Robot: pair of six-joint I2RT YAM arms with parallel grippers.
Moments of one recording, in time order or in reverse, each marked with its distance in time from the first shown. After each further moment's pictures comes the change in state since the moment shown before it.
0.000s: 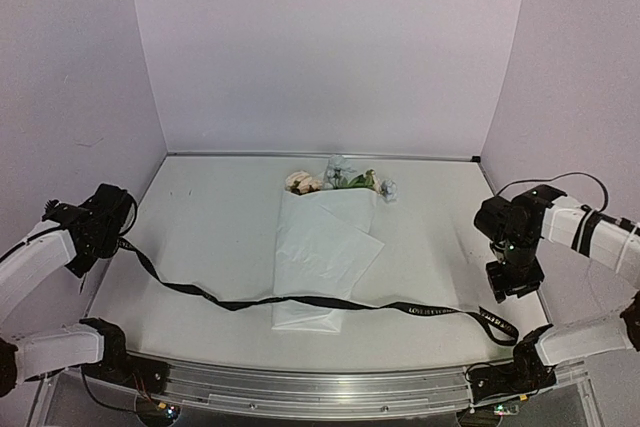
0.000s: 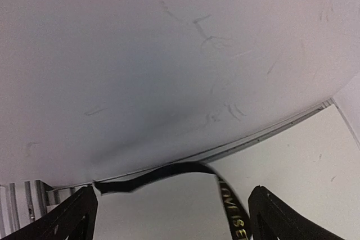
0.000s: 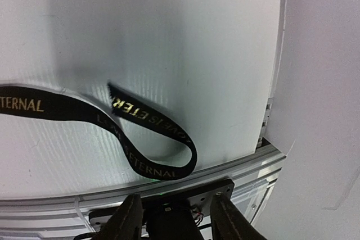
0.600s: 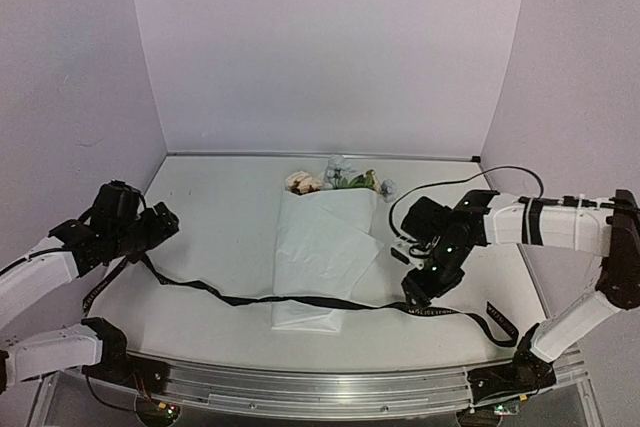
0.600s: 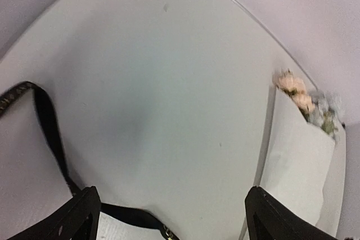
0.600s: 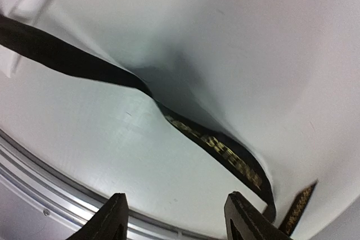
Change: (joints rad) left arm -0.143 -0.105 -0.094 0.469 0.744 0.445; right arm 0.353 0.259 0.123 0.366 -0.314 -0.209
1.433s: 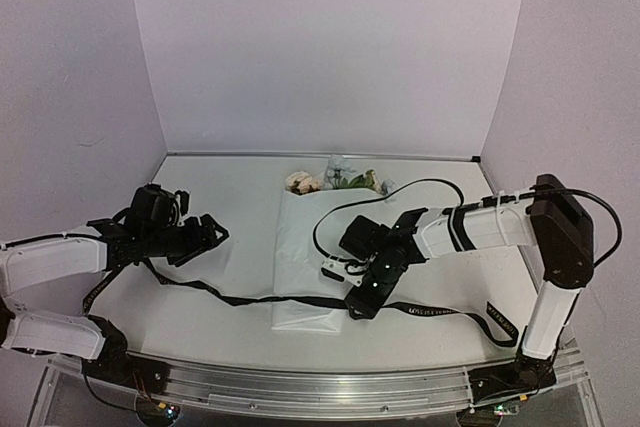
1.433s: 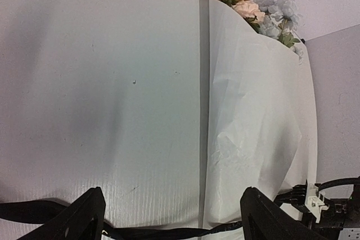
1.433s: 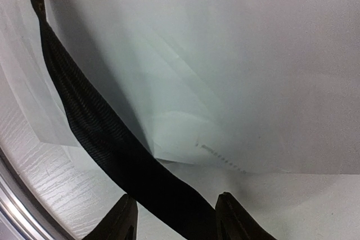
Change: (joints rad) left arm -0.161 0.282 -0.030 0.310 0.343 0.058; right arm 0.188 0.379 0.166 0.348 -0.079 -0.251
